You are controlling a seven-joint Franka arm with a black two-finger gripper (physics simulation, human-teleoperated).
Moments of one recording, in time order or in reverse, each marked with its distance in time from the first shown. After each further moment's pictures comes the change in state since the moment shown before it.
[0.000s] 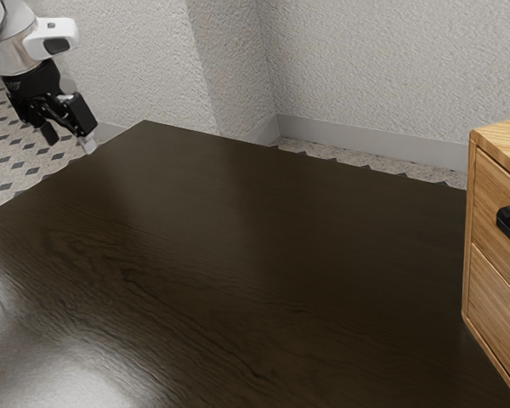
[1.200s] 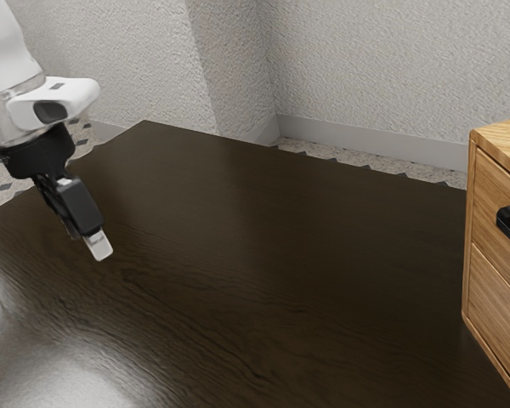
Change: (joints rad) arm -0.356 -0.530 -0.134 -0.521 0.082 -0.105 -0.142
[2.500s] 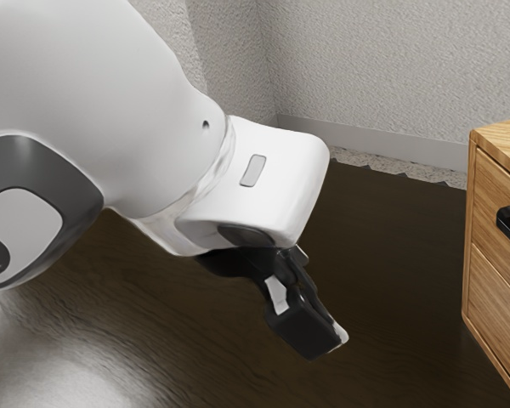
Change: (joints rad) arm -0.086 0.079 -0.530 -0.050 0.058 0.487 -0.148
